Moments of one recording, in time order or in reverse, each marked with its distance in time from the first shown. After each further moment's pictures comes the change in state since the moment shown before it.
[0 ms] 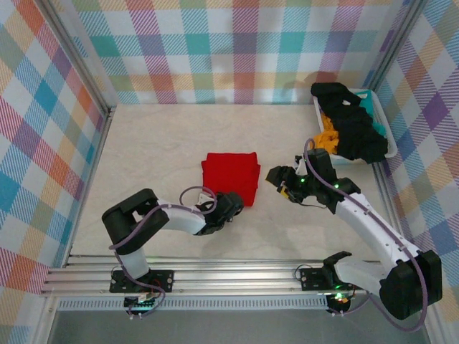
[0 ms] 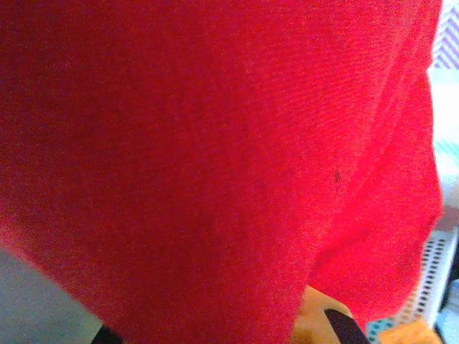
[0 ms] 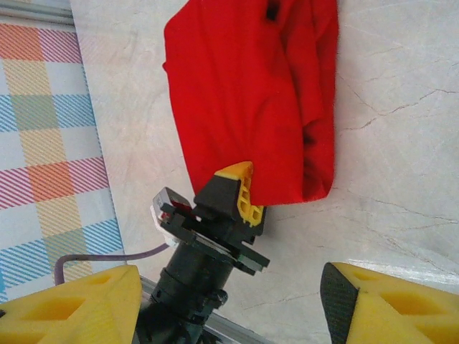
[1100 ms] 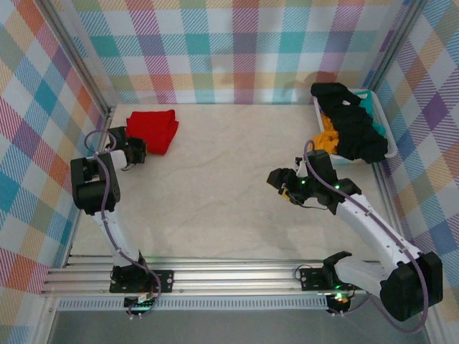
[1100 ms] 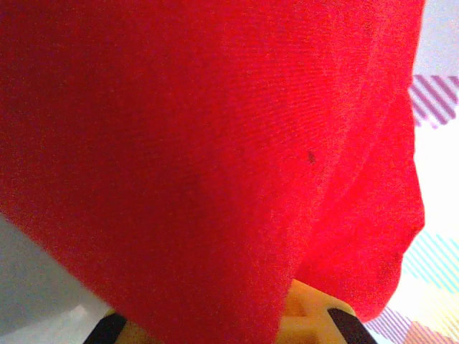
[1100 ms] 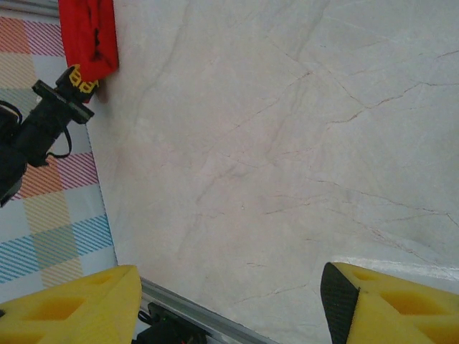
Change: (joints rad) left arm 1.193 0.312 0.542 -0.171 0.833 0.841; right arm 0.000 -0.010 -0.002 -0.037 0.006 -0.026
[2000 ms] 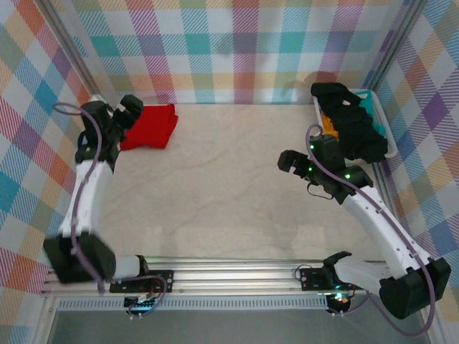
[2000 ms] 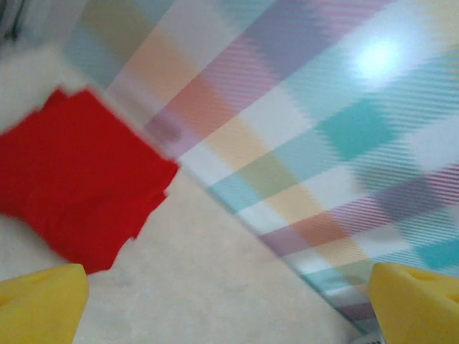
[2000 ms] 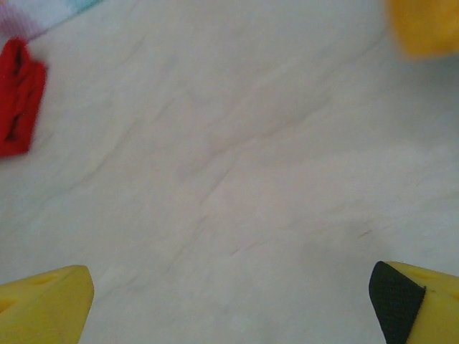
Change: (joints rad) left arm -0.143 -0.829 -0.013 -0.365 -0.227 0.483; right arm -0.002 -0.003 0.234 -0.176 0.556 -0.345
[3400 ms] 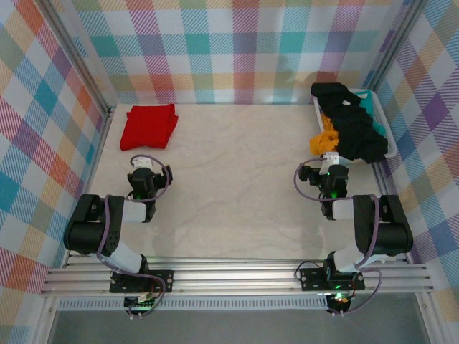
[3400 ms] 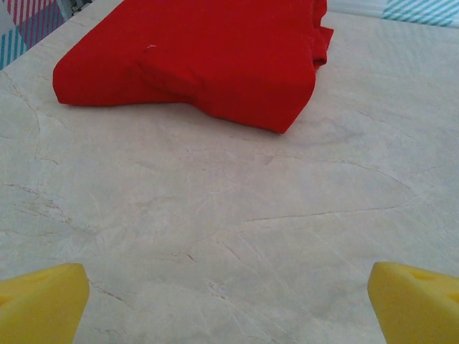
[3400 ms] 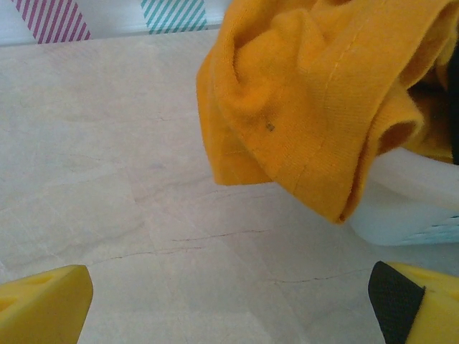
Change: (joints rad) left arm -0.167 0.323 -0.854 1.048 -0.310 0.610; right arm -0.392 0.462 -0.674 1.500 -0.143 -0.522
